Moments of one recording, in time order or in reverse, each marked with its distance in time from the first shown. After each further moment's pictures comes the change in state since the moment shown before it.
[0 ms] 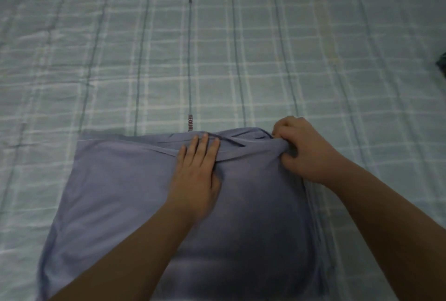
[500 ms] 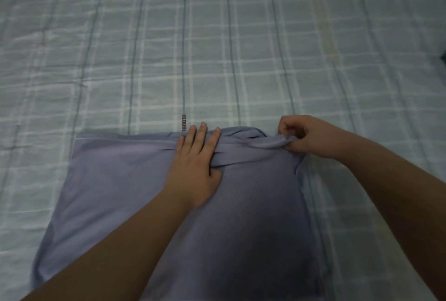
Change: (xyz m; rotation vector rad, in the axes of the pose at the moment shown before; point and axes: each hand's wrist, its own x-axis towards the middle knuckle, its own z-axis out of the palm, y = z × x) left_hand 0.027 0.003 -0.004 -0.038 -0.053 -0.007; right_hand 0.015 0.033 -0.031 0.362 -0.268 0.275
